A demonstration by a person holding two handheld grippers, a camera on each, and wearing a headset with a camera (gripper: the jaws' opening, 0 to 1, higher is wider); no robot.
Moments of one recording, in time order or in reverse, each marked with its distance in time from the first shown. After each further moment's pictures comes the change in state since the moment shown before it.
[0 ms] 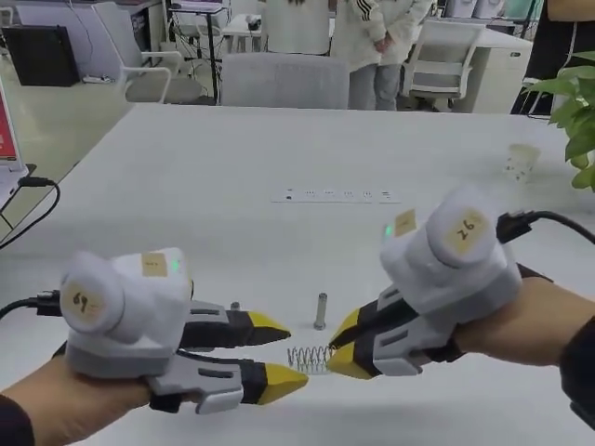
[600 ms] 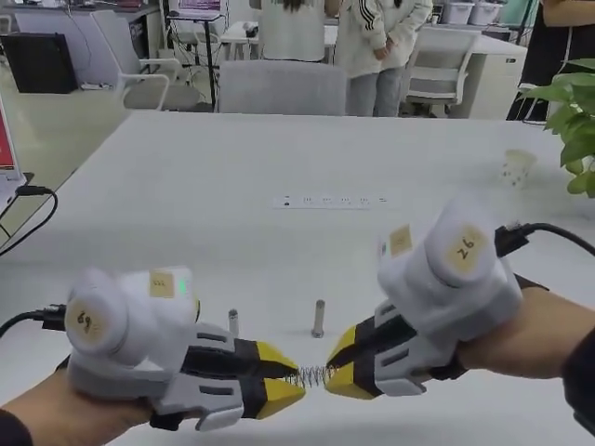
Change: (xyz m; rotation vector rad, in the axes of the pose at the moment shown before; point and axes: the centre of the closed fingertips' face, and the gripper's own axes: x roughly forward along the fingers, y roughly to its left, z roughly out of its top) left arm 0.003 -0.016 -0.007 0.031 0.036 -0.069; right arm -0.001 0.014 -0.004 -0.054 0.020 0.046
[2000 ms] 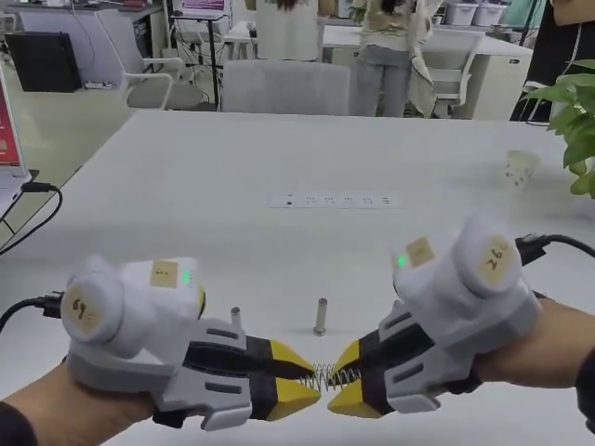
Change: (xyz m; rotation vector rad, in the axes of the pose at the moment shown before) left arm -0.002 -0.019 0.020 0.006 -0.048 -0.062; right arm -0.002 0.017 -0.001 -0.009 -0.069 0.091
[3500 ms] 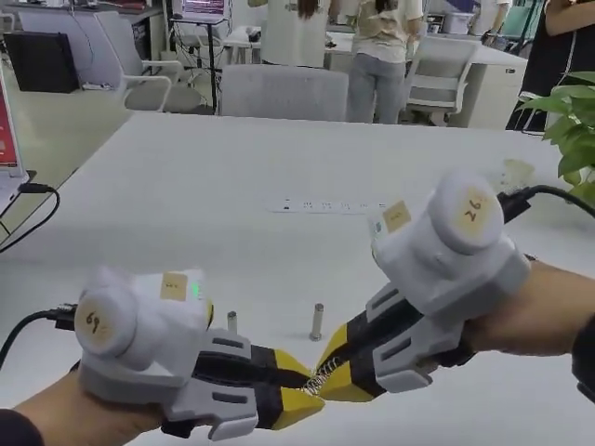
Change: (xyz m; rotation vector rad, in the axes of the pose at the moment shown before) left arm 0.010 0.002 -0.004 0.002 -0.008 0.002; right arm -0.013 0.006 0.026 -0.032 0.089 0.029
